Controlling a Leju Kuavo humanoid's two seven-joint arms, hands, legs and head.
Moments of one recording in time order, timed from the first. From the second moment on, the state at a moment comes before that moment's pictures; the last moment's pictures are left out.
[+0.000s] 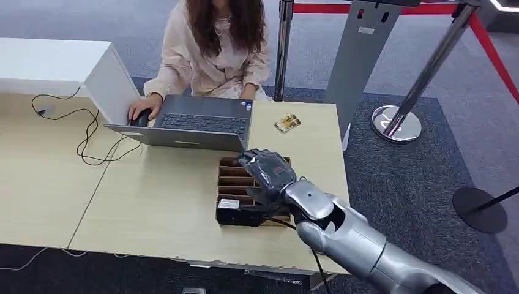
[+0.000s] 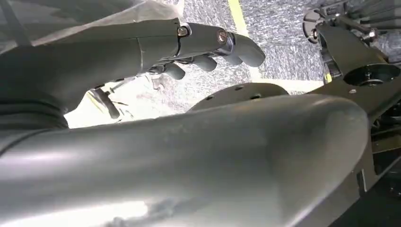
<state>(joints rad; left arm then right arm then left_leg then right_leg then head) -0.13 0.20 -0.94 -0.25 1.09 -0.21 0.42 -0.71 -0.11 1.06 -1.33 0.74 -0.04 0.24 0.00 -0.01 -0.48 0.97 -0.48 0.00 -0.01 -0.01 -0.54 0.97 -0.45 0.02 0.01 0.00</state>
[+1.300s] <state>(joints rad) -0.12 0.20 -0.93 -0.25 1.10 -0.21 0.41 -0.75 -0.07 1.08 -1.15 0.79 -0.11 0.25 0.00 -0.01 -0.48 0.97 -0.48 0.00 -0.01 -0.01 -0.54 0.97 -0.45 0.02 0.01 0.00</state>
